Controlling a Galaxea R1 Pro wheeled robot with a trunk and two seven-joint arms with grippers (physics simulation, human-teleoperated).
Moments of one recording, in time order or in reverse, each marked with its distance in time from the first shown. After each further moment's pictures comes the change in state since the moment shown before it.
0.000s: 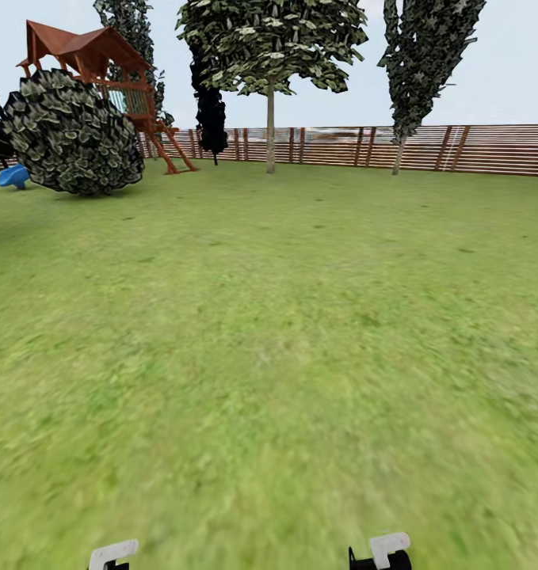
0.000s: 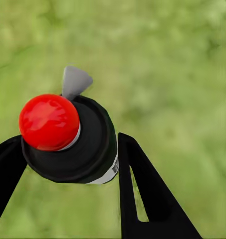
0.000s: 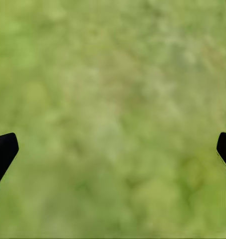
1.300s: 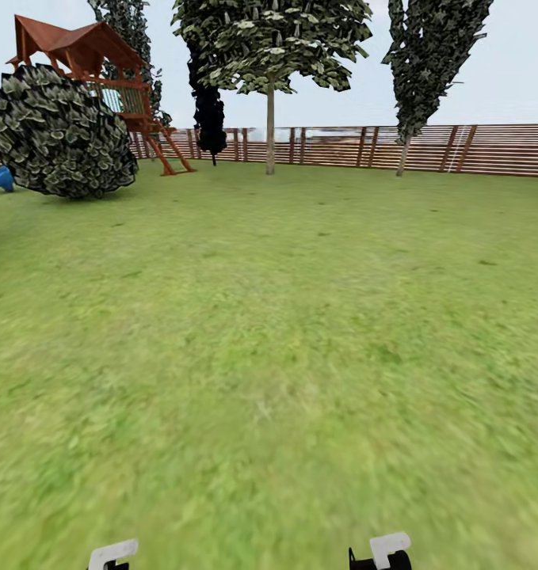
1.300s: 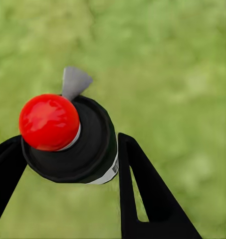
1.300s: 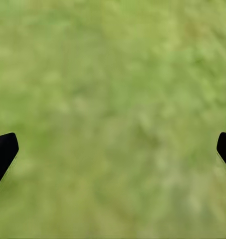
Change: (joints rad) left arm 0.000 0.000 0.000 0.000 0.000 0.000 0.000; right arm 0.001 0.000 0.000 0.001 0.000 0.000 0.000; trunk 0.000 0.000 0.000
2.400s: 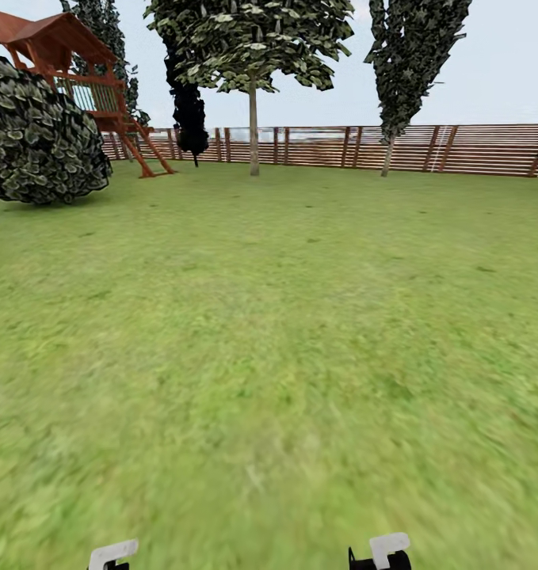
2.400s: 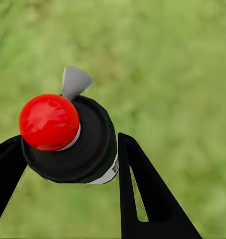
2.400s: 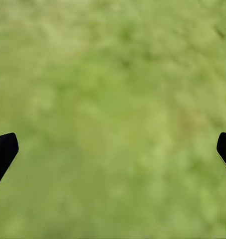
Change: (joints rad) left arm 0.000 0.000 0.000 0.000 0.001 0.000 0.000; right arm 0.000 0.002 -0.001 -0.001 -0.003 0.001 0.000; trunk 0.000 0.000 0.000
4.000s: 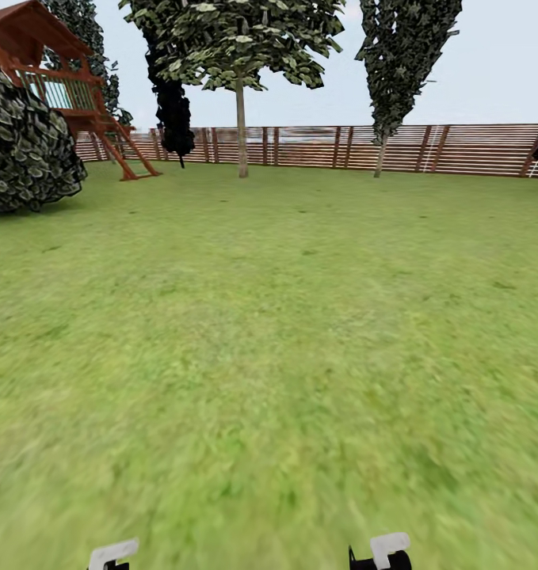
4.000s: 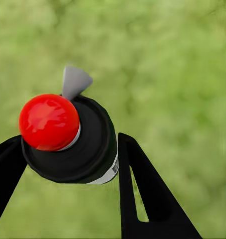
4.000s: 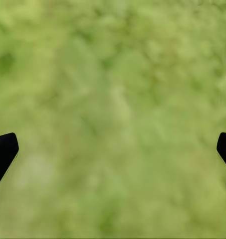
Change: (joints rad) left arm 0.000 0.000 0.000 0.000 -0.001 0.000 0.000; right arm 0.000 -0.002 0.000 0.000 0.001 0.000 0.000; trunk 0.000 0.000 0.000
